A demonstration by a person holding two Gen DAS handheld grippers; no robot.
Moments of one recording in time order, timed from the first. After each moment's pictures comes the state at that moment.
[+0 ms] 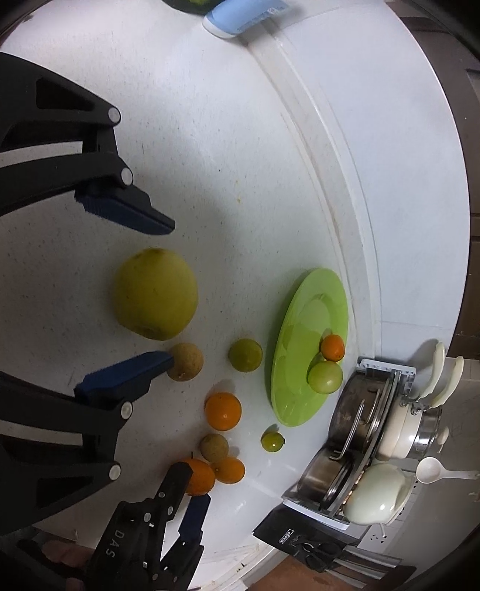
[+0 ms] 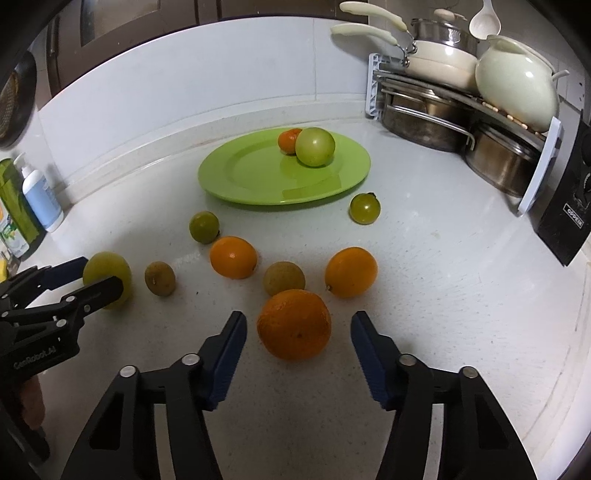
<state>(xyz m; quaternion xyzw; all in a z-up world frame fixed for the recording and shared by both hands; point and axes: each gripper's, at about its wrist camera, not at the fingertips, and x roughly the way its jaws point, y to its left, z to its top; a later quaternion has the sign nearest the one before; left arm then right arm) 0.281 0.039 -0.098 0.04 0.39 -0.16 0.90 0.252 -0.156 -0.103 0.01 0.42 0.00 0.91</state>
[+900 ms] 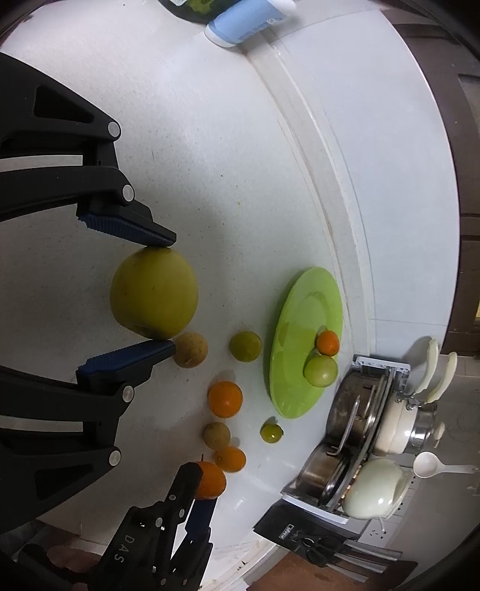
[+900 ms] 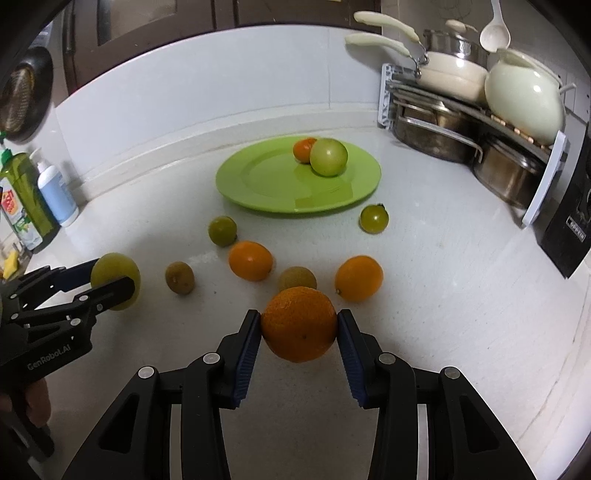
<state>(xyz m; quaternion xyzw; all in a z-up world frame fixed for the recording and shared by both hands) 0.262 0.038 -0.086 0.04 0.38 -0.16 0.91 0.240 -0.152 -0.088 0.00 0.41 0.02 0.91</state>
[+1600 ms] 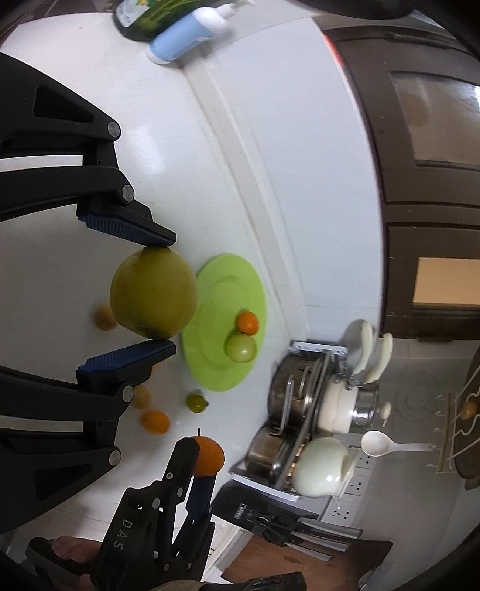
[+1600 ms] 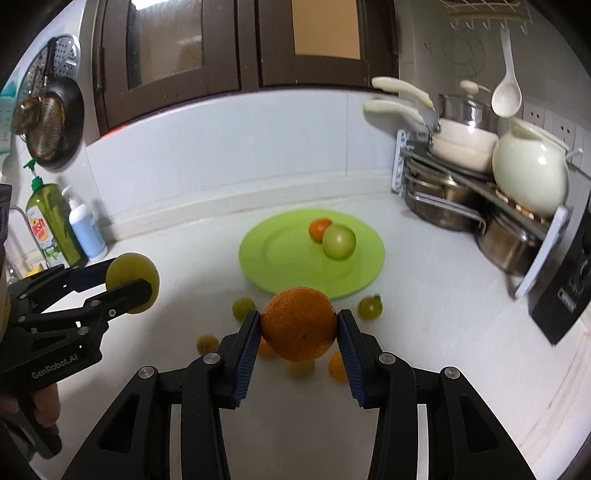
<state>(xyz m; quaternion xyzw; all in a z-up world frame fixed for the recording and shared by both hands) 0.260 0.019 -0.009 0.04 0.29 -0.17 0.94 0.250 -0.161 -0.016 -0.02 0.33 0.07 0.94</state>
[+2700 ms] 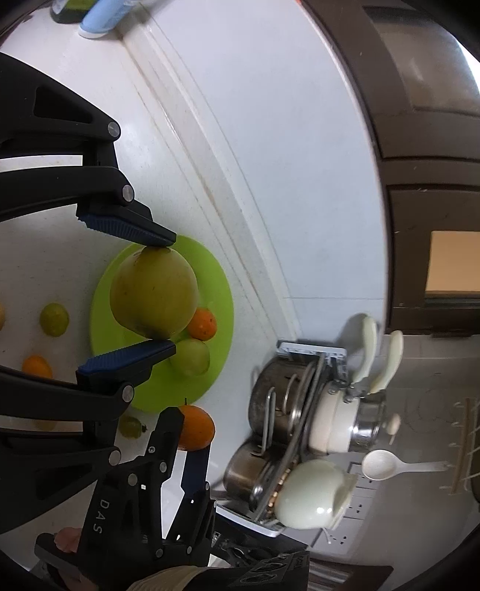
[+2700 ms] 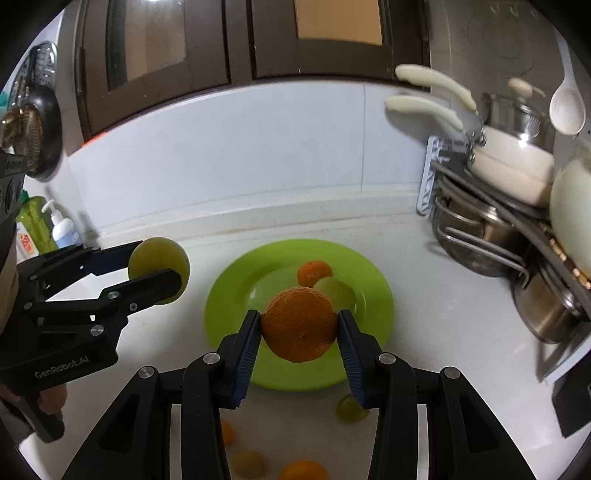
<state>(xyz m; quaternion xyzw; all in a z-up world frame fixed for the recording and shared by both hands) 0.378 -0.035 -0.006 0.06 0.31 -0.18 0.93 0.371 -0.189 -0.024 -0.03 0.35 0.12 0.93</state>
